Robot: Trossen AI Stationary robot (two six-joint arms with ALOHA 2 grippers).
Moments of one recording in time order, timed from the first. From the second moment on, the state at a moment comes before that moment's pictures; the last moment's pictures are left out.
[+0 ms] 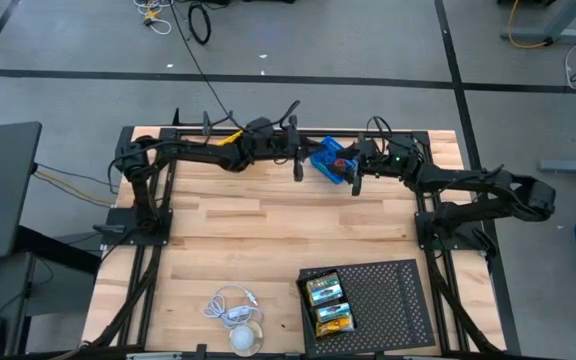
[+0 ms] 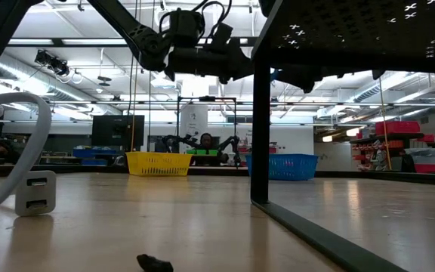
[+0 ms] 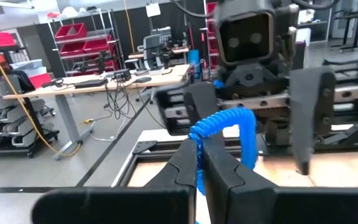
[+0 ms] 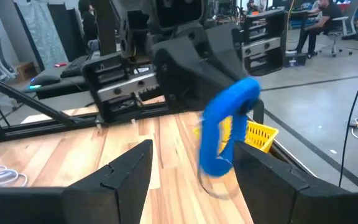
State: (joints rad) left arm 0.36 1.84 1.15 0.73 0.23 0.18; right arm -0.51 1.17 0.49 0.59 -0.36 0.06
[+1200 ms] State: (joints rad) left arm 0.36 1.84 1.15 0.72 0.31 0.14; right arm -0.59 1.17 0.49 0.52 -0.15 -0.01
